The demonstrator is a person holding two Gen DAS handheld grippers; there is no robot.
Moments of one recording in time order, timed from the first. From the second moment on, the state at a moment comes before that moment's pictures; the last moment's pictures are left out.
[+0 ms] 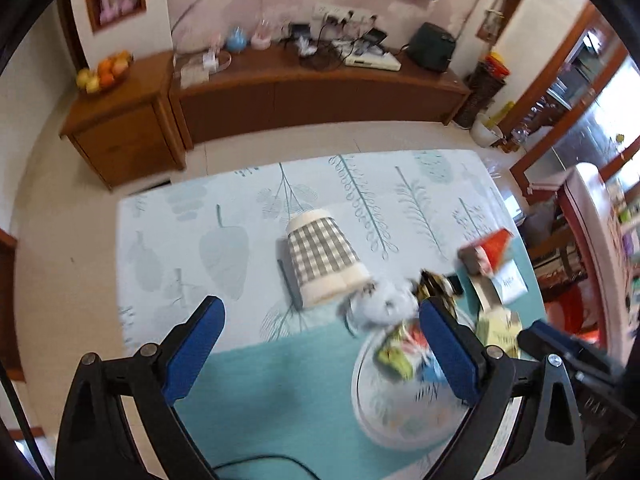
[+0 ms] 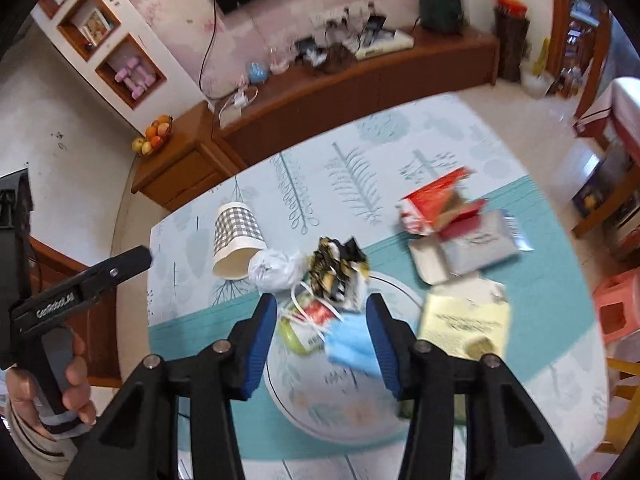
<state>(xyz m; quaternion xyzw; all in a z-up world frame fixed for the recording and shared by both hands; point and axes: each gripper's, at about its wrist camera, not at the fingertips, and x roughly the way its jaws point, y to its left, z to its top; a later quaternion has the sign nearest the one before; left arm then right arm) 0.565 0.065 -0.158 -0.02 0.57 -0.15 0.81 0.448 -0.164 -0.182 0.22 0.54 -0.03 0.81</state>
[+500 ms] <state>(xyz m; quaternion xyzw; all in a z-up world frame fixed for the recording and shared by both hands) 0.637 0.031 -0.260 -0.04 0.64 -0.12 0.75 0.516 -0.176 -0.266 0.24 0.59 -0.04 0.77</state>
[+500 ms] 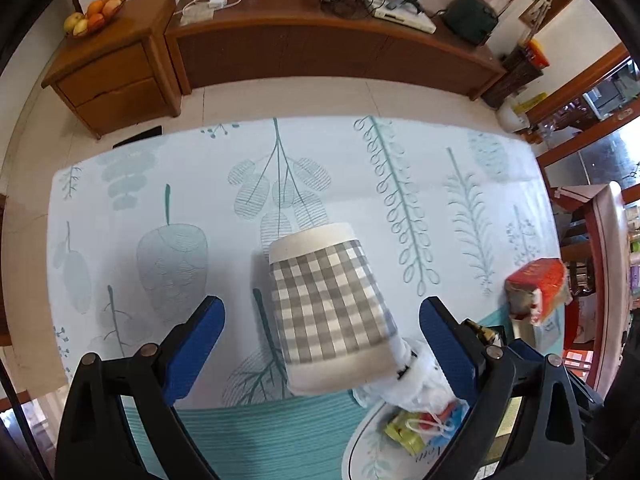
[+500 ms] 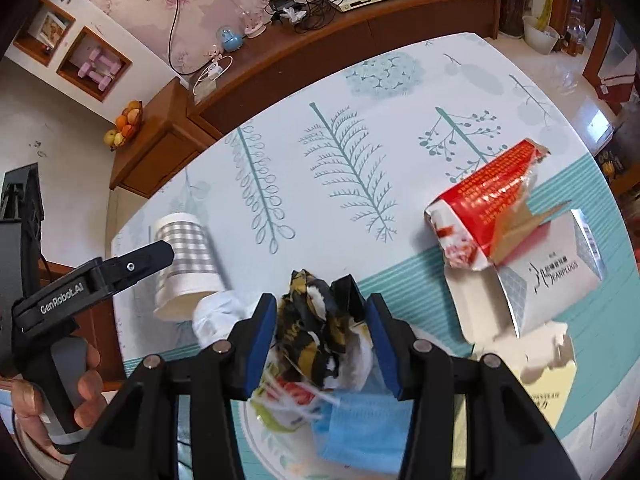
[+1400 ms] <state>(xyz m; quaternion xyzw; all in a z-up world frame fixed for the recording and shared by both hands) 0.608 0.053 -0.272 -0.07 0.65 -0.15 0.75 0.509 -0.165 -0.286 0.23 0.61 -0.02 0.76</state>
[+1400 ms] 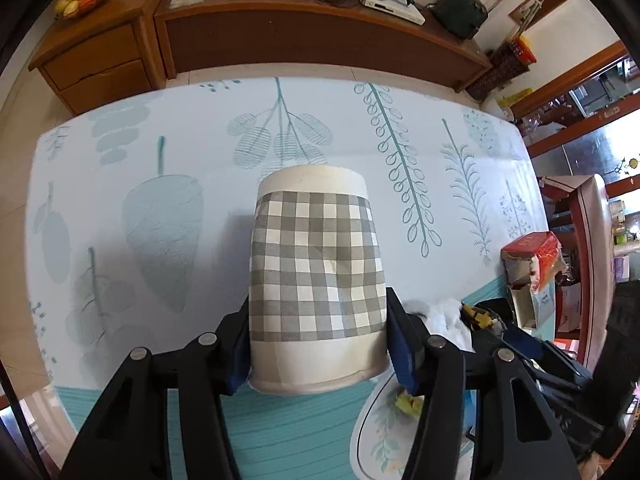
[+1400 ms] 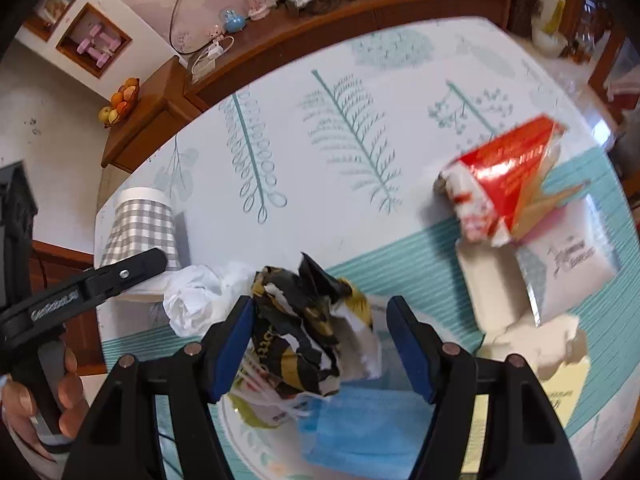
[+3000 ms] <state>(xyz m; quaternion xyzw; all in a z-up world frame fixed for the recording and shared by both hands) -0.001 0.047 -0.117 -0.07 0.57 -0.10 0.81 0.012 -0.182 -0.155 0.26 0.53 0.19 0.78</state>
